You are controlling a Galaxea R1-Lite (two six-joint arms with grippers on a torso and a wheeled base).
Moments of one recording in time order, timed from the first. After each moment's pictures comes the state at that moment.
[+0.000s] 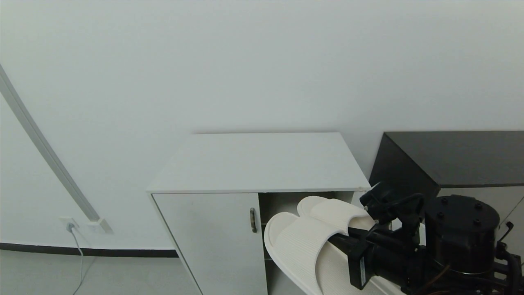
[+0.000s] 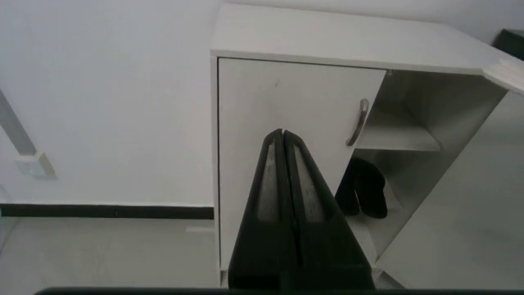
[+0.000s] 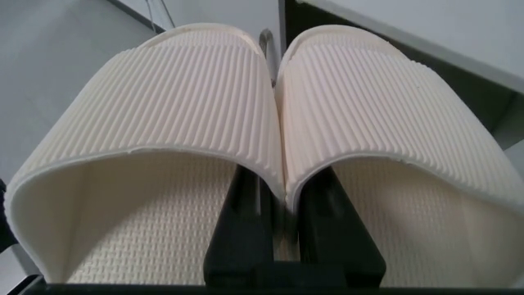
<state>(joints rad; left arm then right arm) 0.00 0.00 0.00 0.00 0.00 -0.09 0.84 1.63 -0.47 -0.89 -0.07 0.11</state>
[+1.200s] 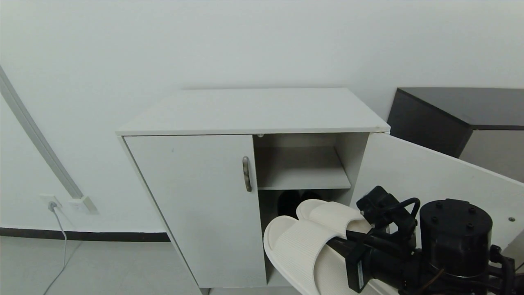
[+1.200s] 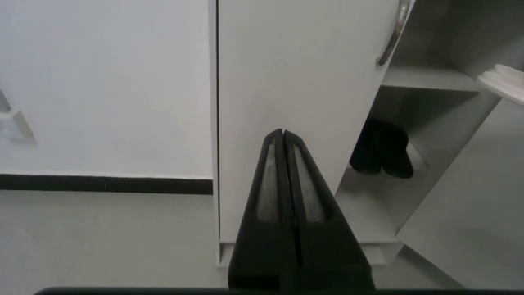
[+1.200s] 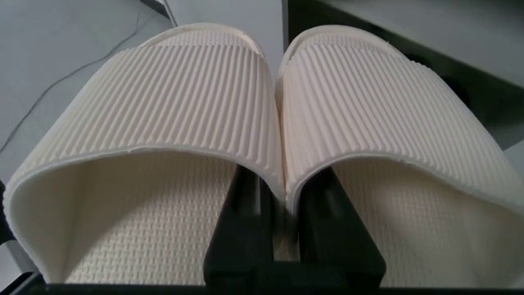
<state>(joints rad) 0.00 0.00 0.00 0.00 0.00 -0.09 0.85 1.65 -0.45 -0.92 -0.07 0.10</state>
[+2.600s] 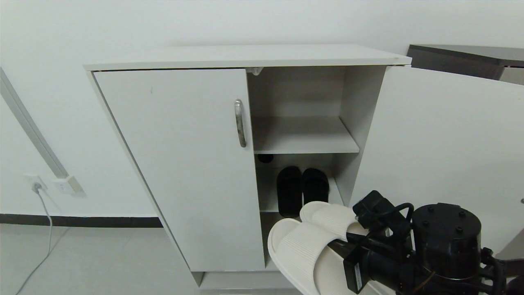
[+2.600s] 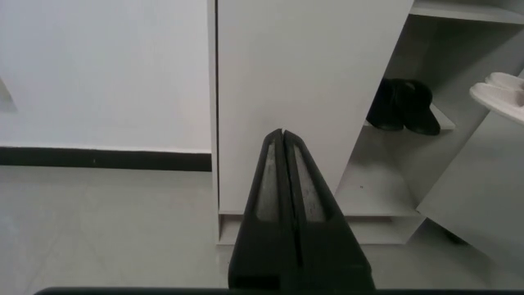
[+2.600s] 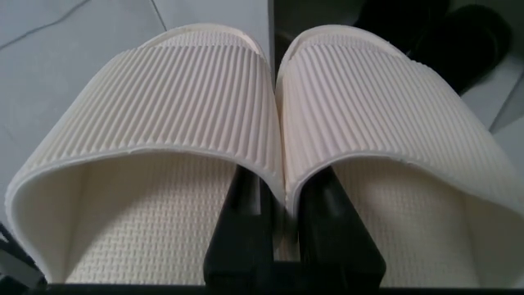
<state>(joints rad) 0.00 0.00 0.00 0.00 0.00 -0.09 0.85 1.68 -0.44 -0.93 -0.12 0.06</state>
